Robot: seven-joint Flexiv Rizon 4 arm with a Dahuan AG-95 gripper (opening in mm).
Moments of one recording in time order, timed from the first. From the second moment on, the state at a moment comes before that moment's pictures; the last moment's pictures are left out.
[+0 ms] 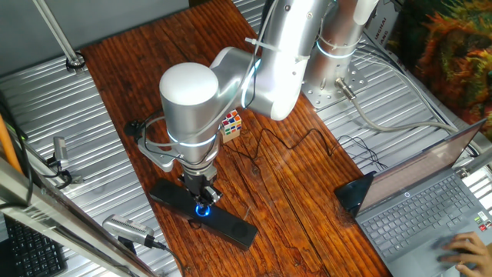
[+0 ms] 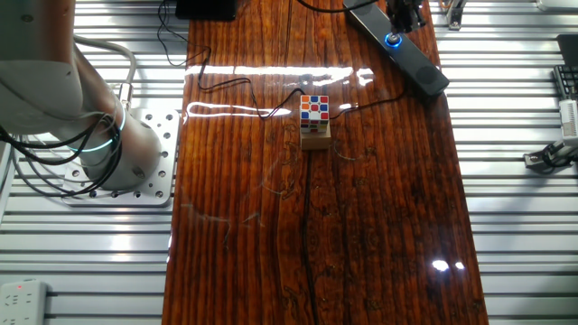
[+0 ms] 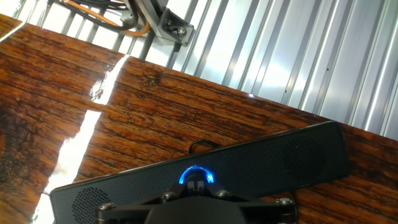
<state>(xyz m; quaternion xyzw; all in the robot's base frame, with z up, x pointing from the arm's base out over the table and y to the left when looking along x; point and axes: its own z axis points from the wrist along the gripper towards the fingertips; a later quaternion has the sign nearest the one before) 0.587 0.256 0.098 -0.19 0.98 0.06 0.07</state>
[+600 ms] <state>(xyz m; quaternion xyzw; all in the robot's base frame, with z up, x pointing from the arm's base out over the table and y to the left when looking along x) 0.586 0.256 0.099 -0.19 0.98 0.06 0.06</state>
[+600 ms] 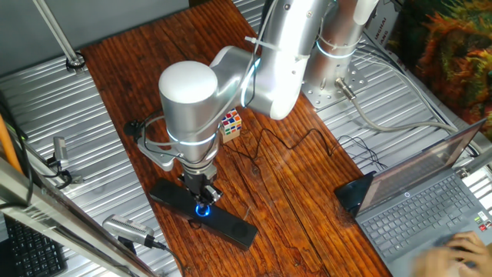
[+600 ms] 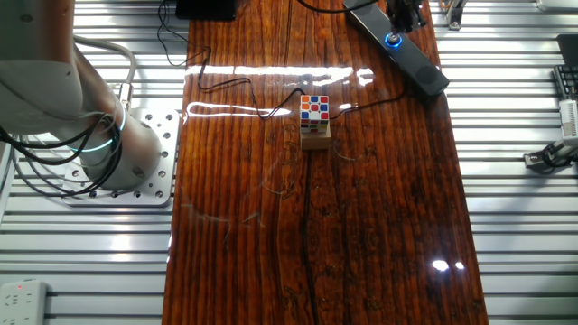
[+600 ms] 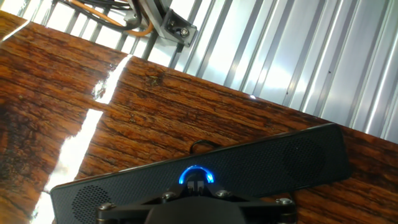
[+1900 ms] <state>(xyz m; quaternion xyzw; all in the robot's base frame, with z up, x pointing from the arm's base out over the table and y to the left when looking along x) 0.585 0.255 0.099 -0.22 0.97 0.03 0.08</state>
